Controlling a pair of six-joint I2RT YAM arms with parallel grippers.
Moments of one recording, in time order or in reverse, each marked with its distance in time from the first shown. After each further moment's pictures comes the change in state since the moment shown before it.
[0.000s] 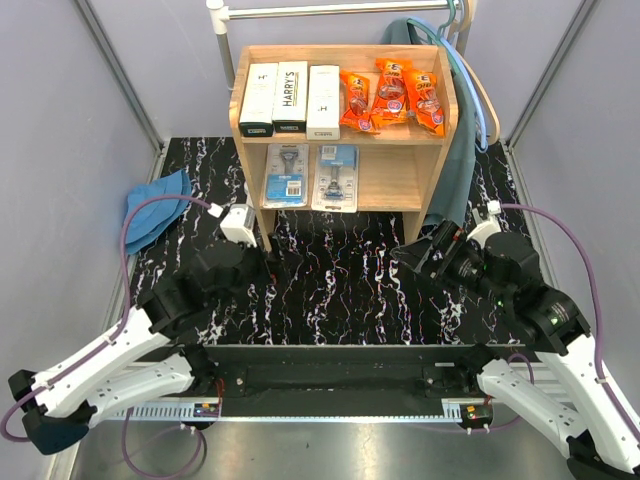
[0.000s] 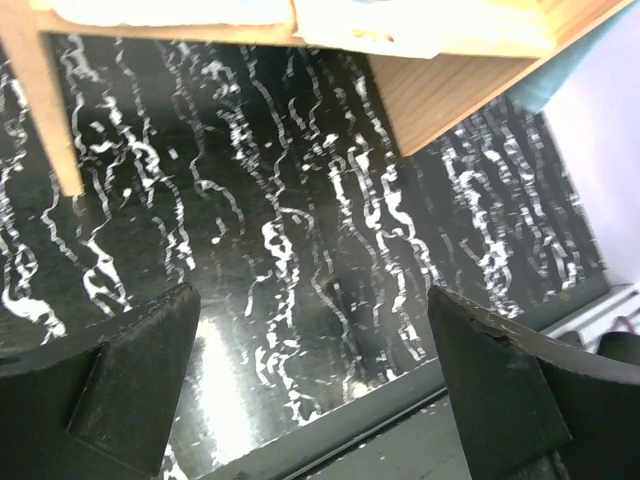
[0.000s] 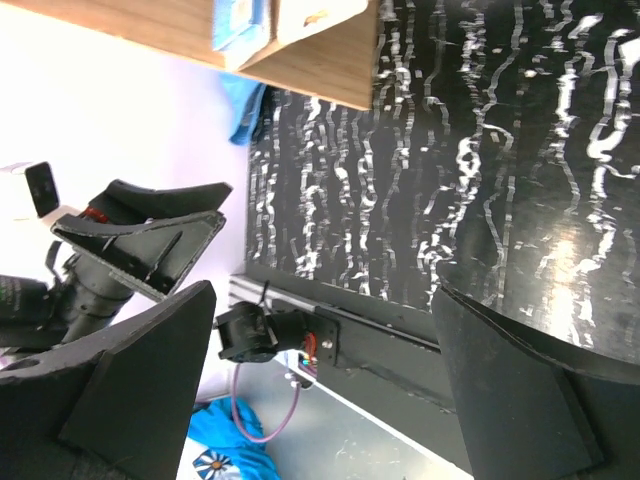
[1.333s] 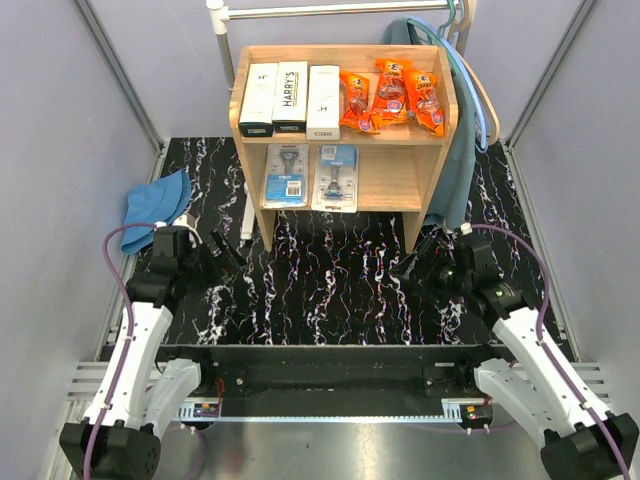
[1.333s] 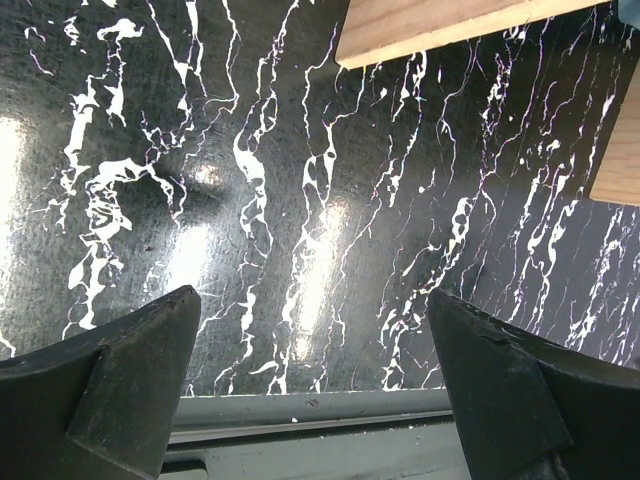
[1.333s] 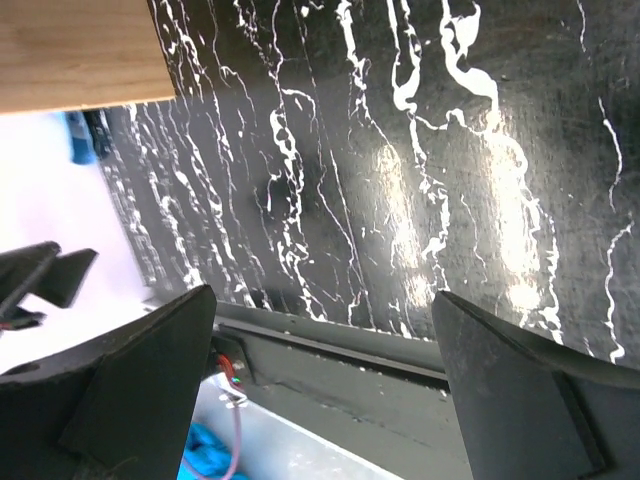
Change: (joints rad) left arm 0.823 0.032 -0.101 -0.293 0.486 0.036; right arm -0.233 0.108 -0.368 0.113 -0.149 -0.061
